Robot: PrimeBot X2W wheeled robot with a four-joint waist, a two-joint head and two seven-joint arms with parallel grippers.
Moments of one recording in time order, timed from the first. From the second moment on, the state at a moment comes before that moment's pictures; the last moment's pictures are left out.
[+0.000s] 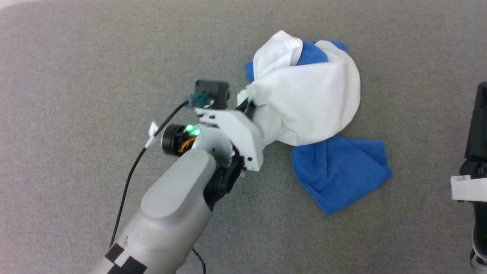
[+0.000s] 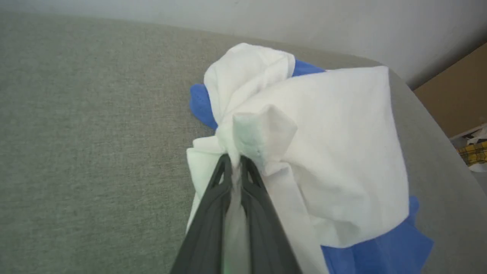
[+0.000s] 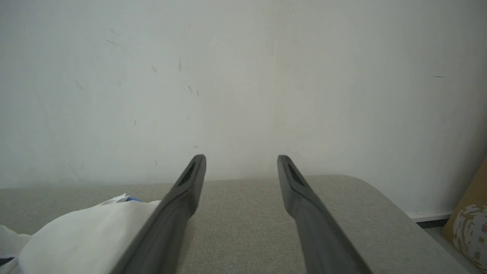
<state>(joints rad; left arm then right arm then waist) -0.74 0.12 -0.69 0.42 -0.75 0.23 0.16 -0.14 -0.05 -0.27 -0.26 0.16 0.13 -0.08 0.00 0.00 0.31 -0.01</state>
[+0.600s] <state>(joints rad) -0.69 0.14 -0.61 0.30 -0.76 0.22 -0.11 -0.15 -0.05 -0.25 -0.26 0.15 0.13 -0.04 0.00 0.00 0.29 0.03</state>
